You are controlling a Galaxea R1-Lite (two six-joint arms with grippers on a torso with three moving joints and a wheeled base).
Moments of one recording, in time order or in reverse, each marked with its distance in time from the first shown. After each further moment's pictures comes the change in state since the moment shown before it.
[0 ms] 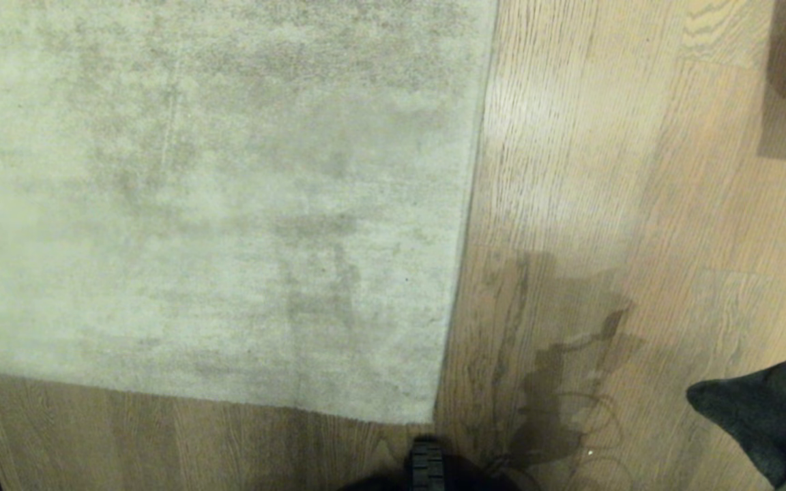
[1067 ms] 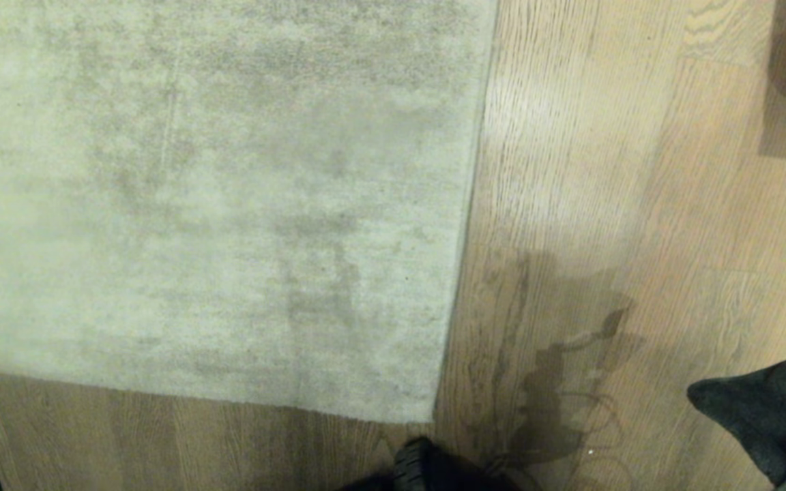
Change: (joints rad) left arm 0.000 0.000 0.000 0.001 0.001 0.000; right arm 0.000 0.000 0.000 0.000 0.000 0.000
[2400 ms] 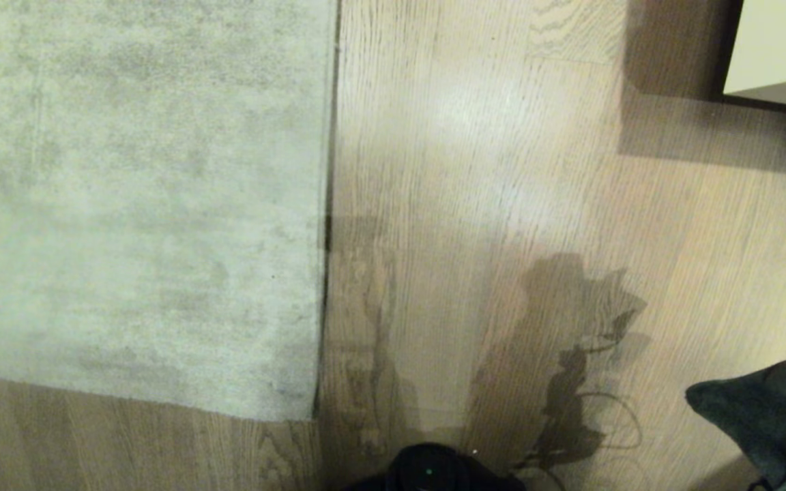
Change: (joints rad) left arm 0.000 0.000 0.000 -0.001 0.000 0.000; right arm 0.000 0.000 0.000 0.000 0.000 0.000
